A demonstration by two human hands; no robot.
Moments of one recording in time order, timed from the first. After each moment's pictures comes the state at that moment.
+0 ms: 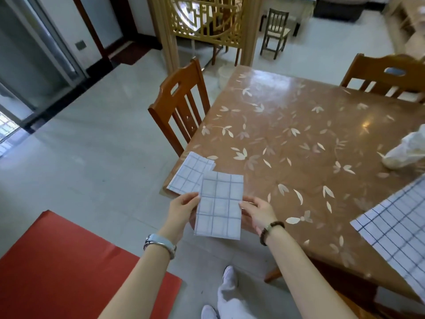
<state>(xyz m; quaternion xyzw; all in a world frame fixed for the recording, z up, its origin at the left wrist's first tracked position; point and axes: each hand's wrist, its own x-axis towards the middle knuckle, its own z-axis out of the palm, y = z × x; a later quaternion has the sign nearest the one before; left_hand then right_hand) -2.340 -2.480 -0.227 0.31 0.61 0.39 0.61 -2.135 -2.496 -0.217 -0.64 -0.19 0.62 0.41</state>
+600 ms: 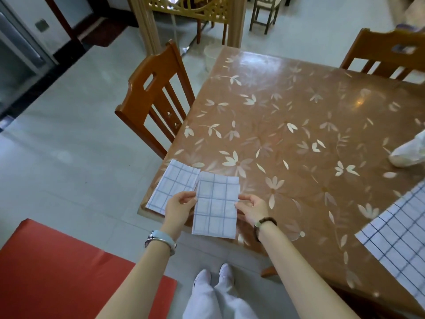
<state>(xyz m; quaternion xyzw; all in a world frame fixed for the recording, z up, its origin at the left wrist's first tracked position) -2.305 -2.385 -0.285 0.34 0.67 0.32 0.58 -2.101 -2.413 -0.270 -0.71 -0.18 0.57 0.37</state>
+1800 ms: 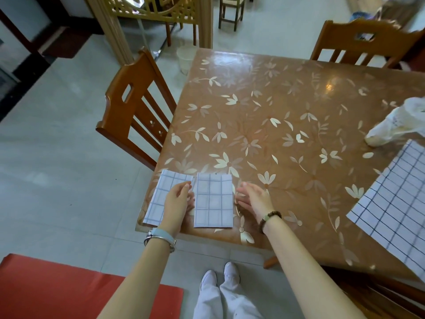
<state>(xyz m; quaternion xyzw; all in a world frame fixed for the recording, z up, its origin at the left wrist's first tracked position) -2.299 -2.350 -0.255 0.38 0.64 0.32 0.59 -2.094 -2.401 -0.256 -0.69 -0.12 0.55 0.46</state>
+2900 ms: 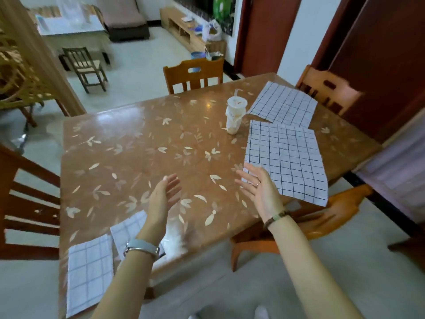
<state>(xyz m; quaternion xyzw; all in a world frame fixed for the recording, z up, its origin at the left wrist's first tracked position) -2.140 -2.404 -0.152 0.51 0.38 0.23 0.74 -1.995 -2.589 -0.102 -0.64 -0.04 0.30 0.71</state>
